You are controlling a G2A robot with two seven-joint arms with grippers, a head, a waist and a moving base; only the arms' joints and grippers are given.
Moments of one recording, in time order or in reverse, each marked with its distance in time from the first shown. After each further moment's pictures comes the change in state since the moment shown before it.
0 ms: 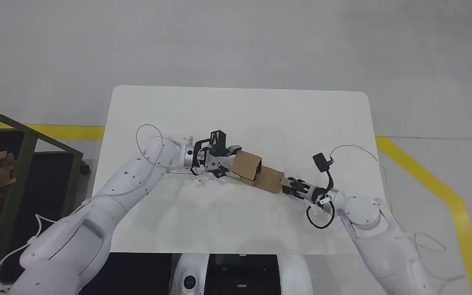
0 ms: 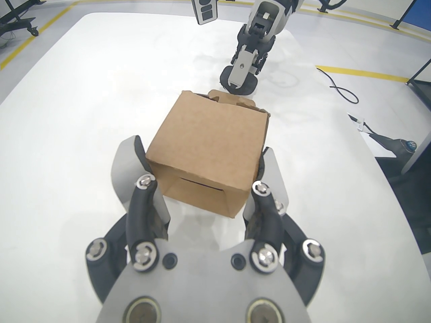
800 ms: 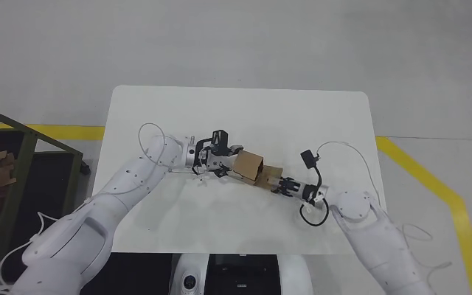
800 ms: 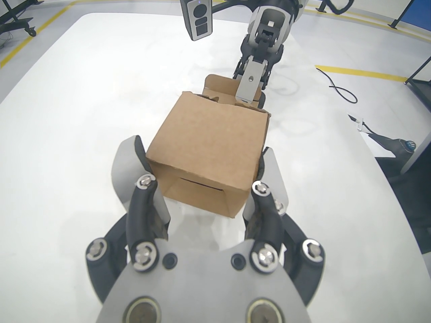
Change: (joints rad) left arm -0.014 -0.012 0.013 0.011 0.003 0.000 0.001; right arm 0.079 -0.018 -0.079 0.070 0.097 -0.114 0.039
